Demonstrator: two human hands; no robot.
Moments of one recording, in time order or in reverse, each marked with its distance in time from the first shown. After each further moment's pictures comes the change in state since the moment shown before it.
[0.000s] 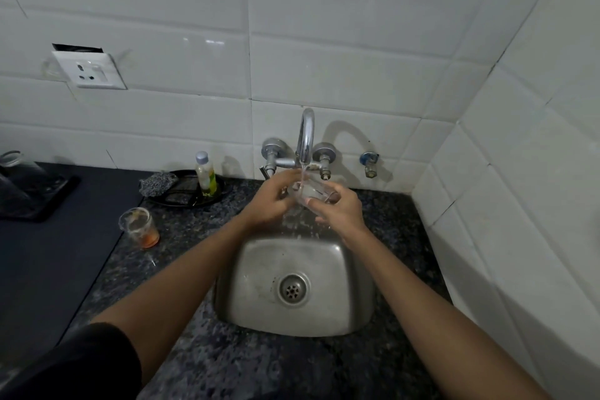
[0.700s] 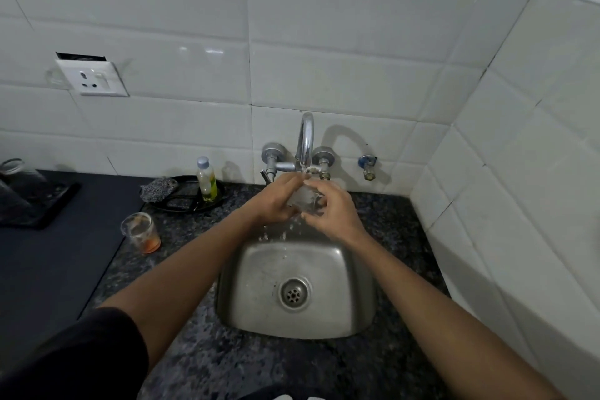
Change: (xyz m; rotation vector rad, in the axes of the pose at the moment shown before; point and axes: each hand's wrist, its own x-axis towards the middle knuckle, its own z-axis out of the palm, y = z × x) left_hand 0.013 -0.003 -0.008 0.407 -0.148 0.368; right_hand -0.006 -0.001 0.001 -0.437 -0.069 -0.535
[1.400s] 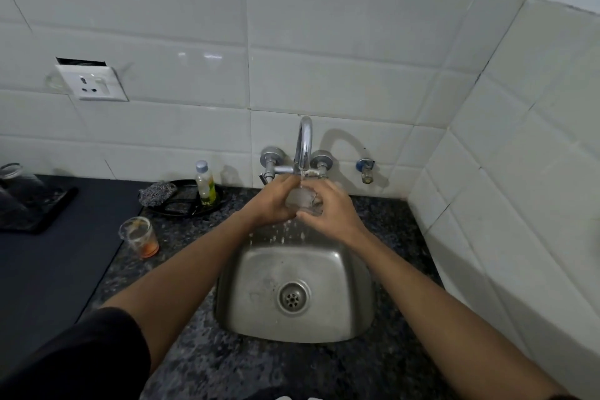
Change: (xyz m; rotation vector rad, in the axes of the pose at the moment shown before) left_hand 0.002 0.000 -0.002 -0.021 0.000 -0.137; right_hand 0.007 -0.012 -0.010 -0.123 -0.045 -0.052
